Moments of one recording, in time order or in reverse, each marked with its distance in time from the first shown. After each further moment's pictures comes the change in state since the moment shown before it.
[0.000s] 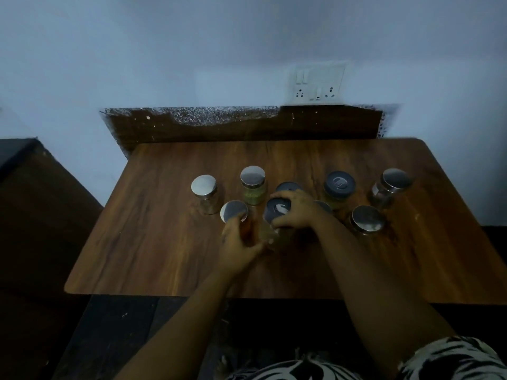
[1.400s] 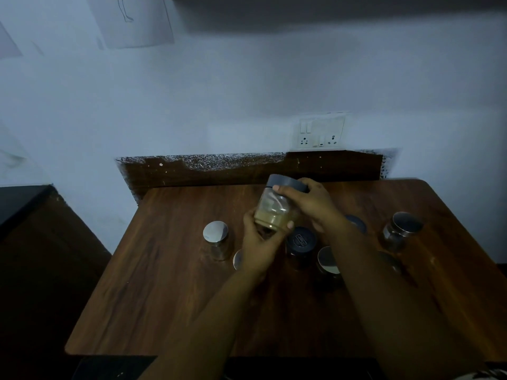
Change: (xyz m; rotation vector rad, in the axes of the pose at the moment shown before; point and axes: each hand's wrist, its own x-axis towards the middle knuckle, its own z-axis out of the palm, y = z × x) left_hand 0.072 0.090 -0.024 -0.733 0.007 -0.043; right_hand 0.038 -0.078 -0.071 0.788 0.362 0.058
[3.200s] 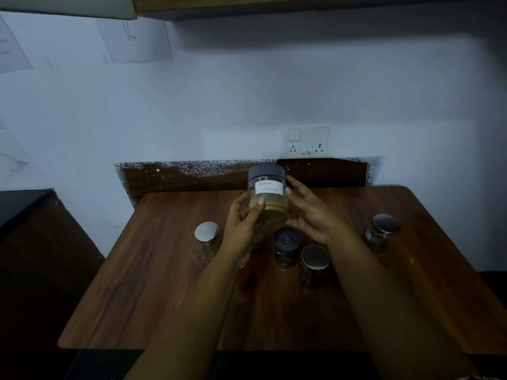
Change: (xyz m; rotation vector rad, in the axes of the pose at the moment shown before) left_hand -0.017 0.044 0.018 -0.153 0.019 -0.002; right_hand -0.041 0.008 -0.042 0.474 -0.322 0.059
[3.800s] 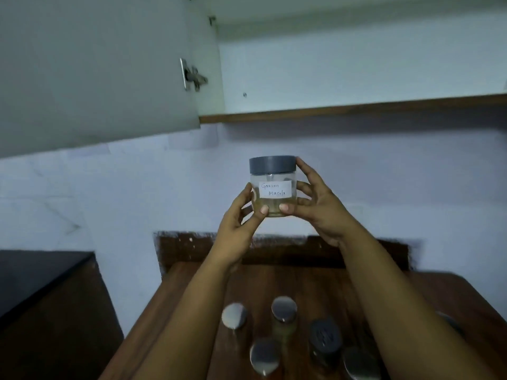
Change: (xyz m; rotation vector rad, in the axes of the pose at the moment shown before) left_hand 0.044 0.169 -0.013 0.382 -0.074 0.469; right_hand 0.045 -0.150 0.096 -0.354 -0.211 -0.481
